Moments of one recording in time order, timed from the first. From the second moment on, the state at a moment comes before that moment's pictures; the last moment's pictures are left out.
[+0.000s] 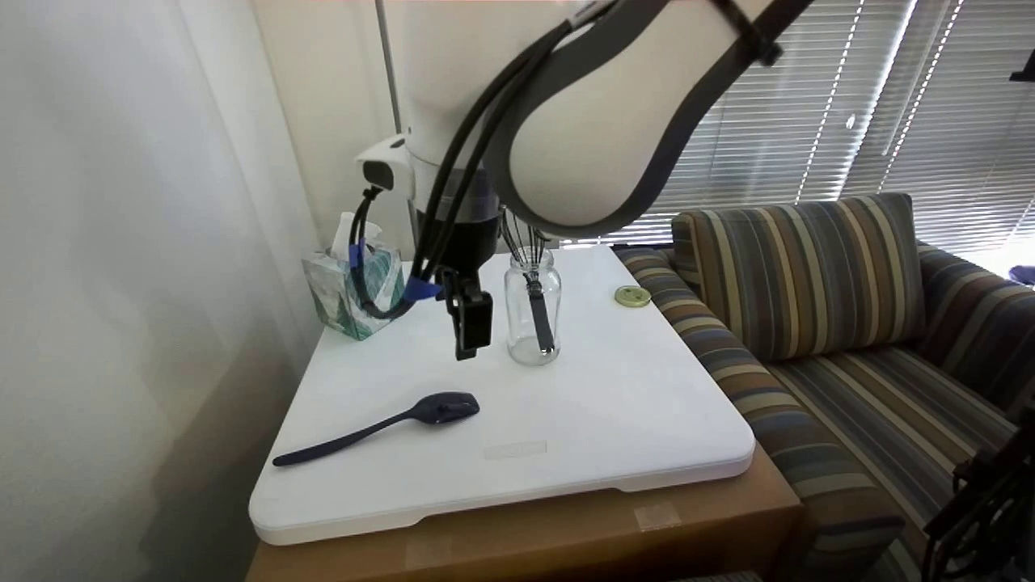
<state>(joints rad) 0.29 0.70 0.12 -1.72 -0.39 2.64 -0.58</state>
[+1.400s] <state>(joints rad) 0.24 1.16 0.22 -1.18 -0.26 2.35 -0.79</state>
